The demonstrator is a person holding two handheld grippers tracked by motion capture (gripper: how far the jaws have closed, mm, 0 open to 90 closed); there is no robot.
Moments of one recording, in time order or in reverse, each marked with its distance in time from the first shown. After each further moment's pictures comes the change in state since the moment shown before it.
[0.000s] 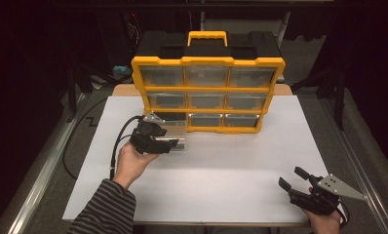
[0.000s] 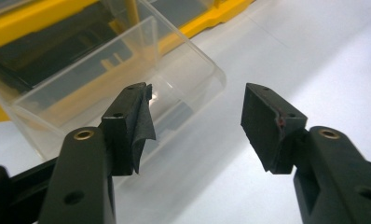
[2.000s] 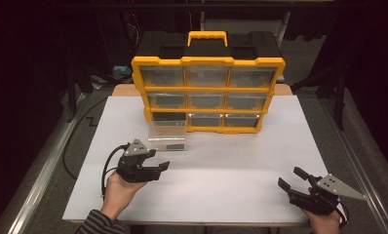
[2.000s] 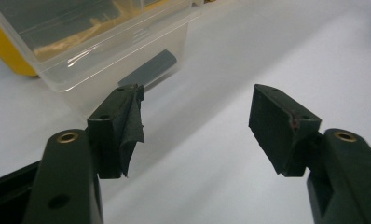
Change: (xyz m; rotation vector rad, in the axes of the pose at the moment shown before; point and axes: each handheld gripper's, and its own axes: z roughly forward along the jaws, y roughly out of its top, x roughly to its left) left arm -0.013 -0.077 -0.012 -0.119 0.008 -0.028; right arm 0.001 0.000 0.001 0.009 0.003 0.001
